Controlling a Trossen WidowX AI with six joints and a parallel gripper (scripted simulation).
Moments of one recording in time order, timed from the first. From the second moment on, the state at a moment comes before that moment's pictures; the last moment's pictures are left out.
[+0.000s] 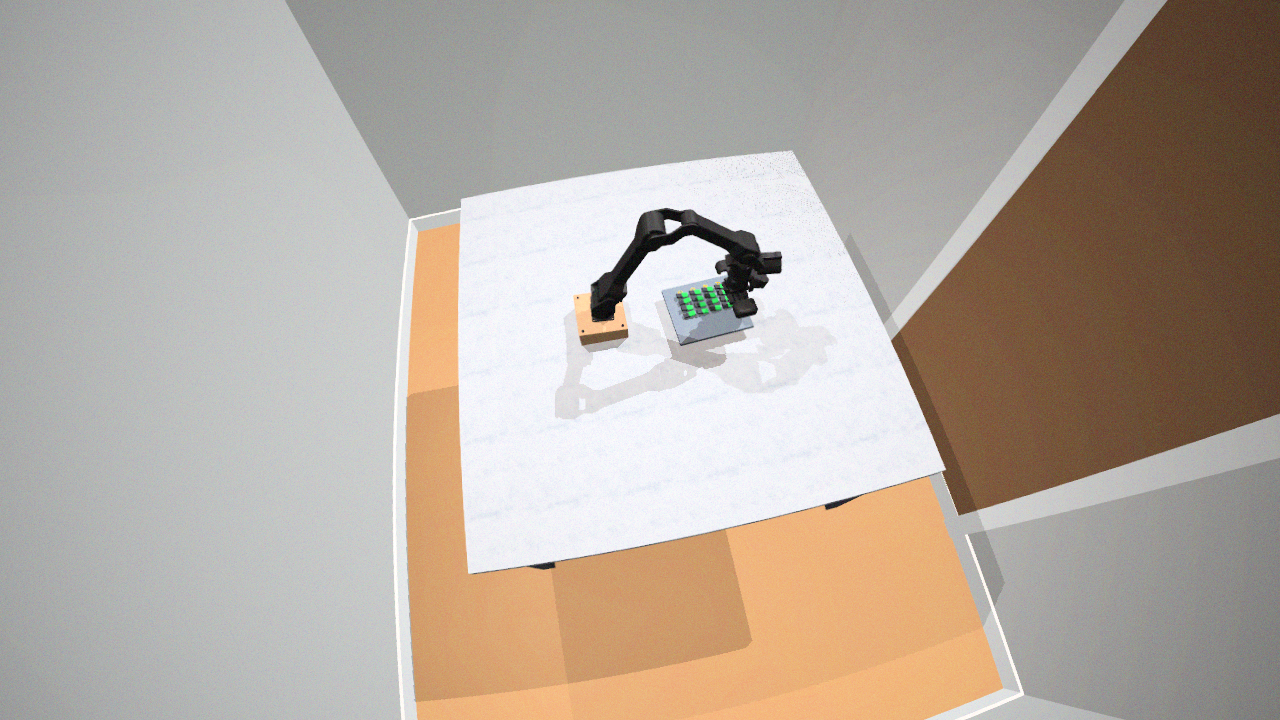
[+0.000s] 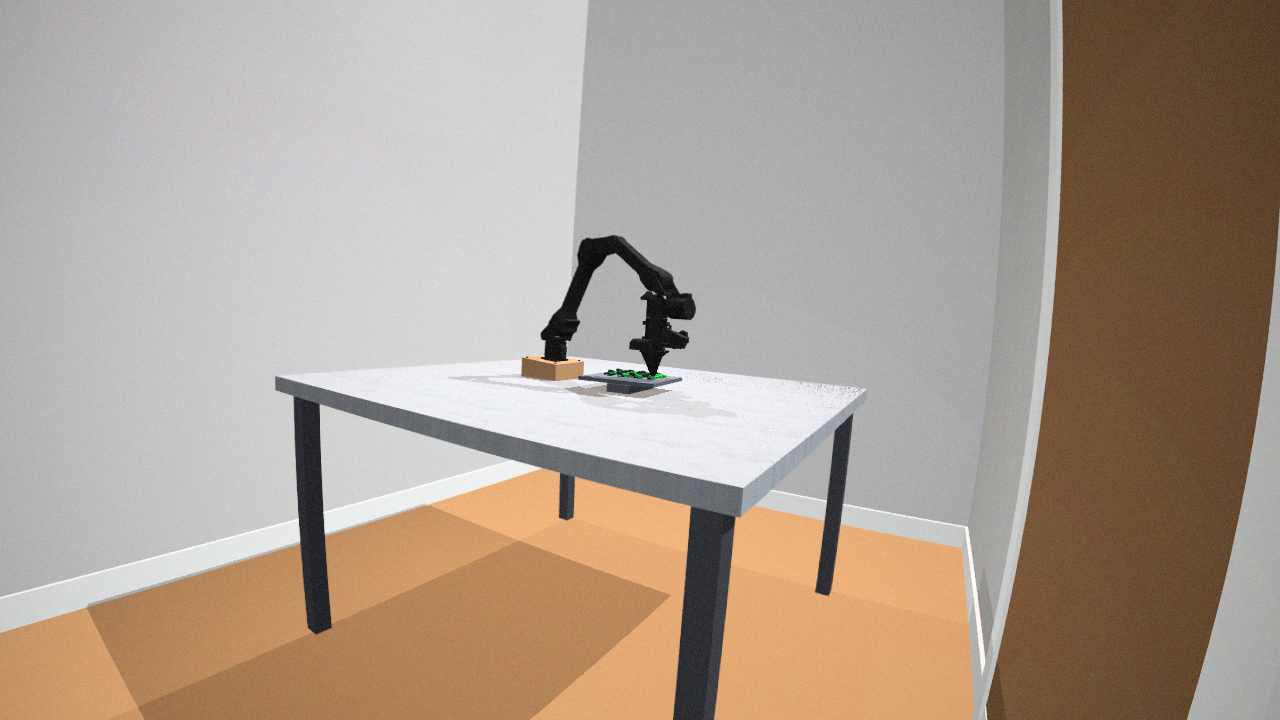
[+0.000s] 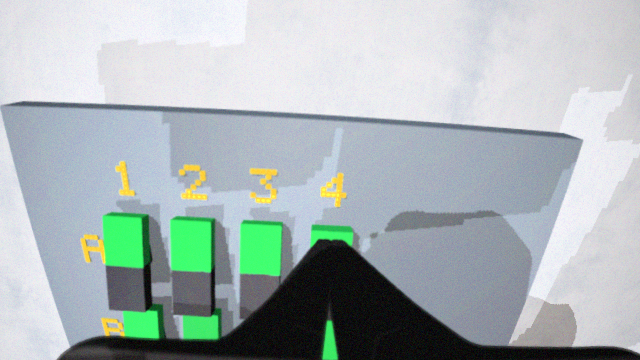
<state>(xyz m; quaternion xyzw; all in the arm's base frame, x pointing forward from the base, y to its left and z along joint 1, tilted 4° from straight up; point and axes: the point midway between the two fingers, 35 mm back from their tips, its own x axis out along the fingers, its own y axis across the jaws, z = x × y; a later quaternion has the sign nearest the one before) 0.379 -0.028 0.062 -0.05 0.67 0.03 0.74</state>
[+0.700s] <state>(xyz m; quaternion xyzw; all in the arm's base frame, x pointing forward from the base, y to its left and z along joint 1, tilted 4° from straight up) 0.321 -0.034 0.120 -0.05 0.67 0.03 0.74</state>
